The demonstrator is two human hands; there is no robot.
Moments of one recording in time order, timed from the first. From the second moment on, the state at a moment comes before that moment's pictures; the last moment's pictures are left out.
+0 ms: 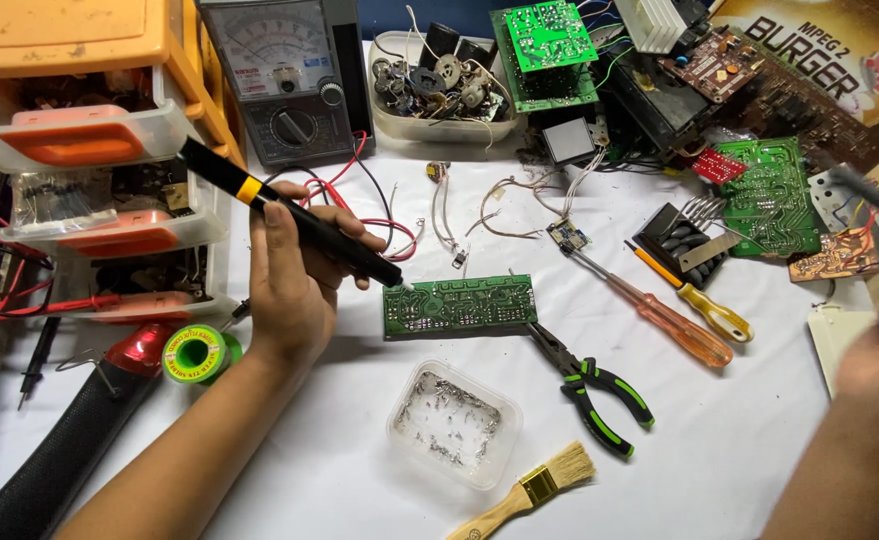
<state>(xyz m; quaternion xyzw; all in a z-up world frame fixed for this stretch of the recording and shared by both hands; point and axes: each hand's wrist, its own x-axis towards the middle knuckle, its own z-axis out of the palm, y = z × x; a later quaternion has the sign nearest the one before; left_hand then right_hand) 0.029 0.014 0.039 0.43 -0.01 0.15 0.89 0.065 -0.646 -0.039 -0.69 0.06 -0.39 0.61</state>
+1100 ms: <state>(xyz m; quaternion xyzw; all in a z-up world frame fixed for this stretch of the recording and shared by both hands) 0.019 -0.001 0.003 0.54 -0.06 0.15 0.83 0.008 -0.279 0.013 -0.72 -0.02 -0.08 0.69</state>
